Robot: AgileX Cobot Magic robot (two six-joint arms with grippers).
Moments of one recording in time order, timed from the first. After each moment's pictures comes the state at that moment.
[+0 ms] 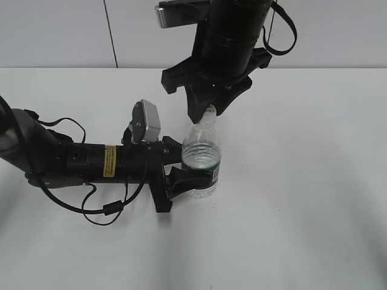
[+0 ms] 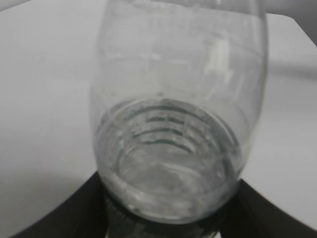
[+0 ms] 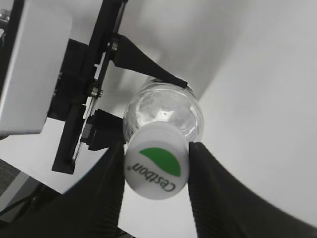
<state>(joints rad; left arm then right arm) -0.38 2.24 -0.95 1.18 -1.10 -0.42 0.70 1.97 -1.75 0.10 1.22 -0.01</state>
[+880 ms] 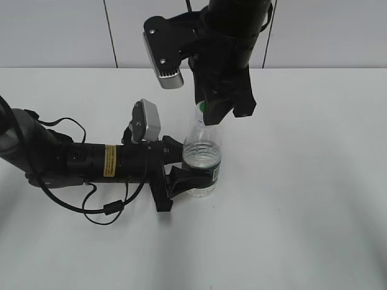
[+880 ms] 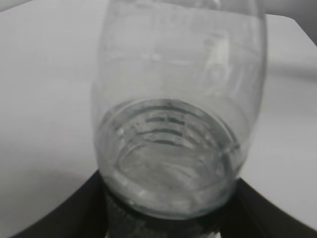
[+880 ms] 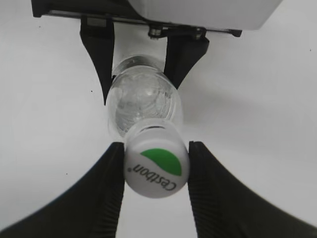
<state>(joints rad) -0.38 2.24 -0.95 1.17 -1.10 -0.43 0.70 1.97 -1.75 0.06 1.22 -1.35</state>
